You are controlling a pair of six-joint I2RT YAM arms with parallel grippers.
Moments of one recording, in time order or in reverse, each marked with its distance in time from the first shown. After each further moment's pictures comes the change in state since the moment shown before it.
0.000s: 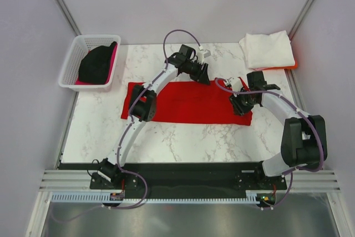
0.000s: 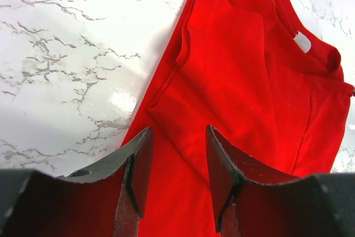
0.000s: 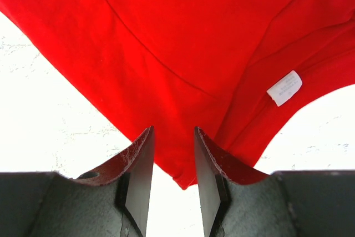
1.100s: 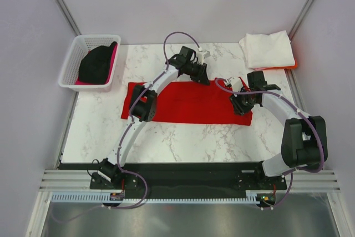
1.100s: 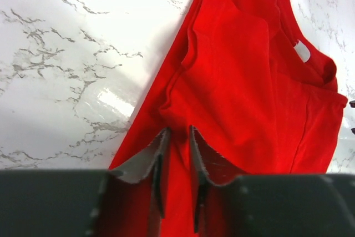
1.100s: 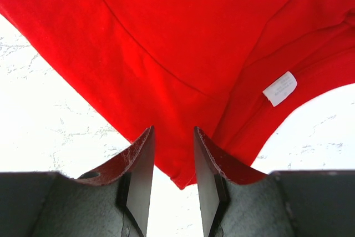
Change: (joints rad) left arm -0.005 0.005 -0.035 0.055 -0.006 -0.087; right arm 0.000 -0.007 -0.003 0.005 0.005 -0.005
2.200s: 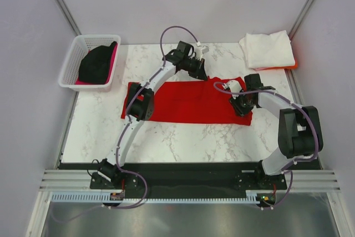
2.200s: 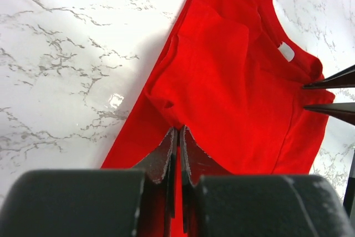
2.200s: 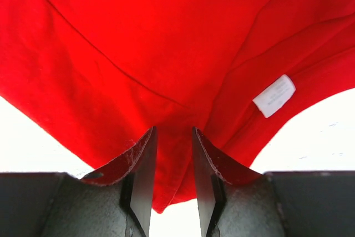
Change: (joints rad) left arm 0.017 -0.073 -0.027 -0.032 -0.010 0.039; right arm 0.000 0.100 -0.031 0.106 0.087 -0.025
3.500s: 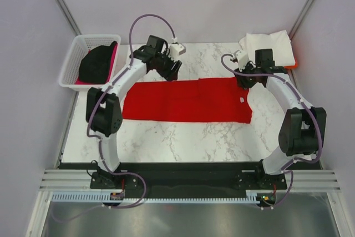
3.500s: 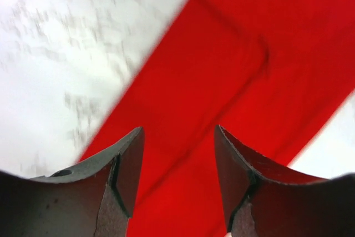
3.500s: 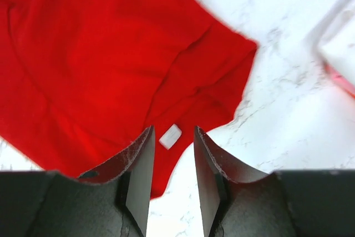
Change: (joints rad) left arm 0.093 -0.623 -0.599 -0.080 -0.347 0.358; right arm -0.063 0.018 0.344 -0.003 -0.075 0.044
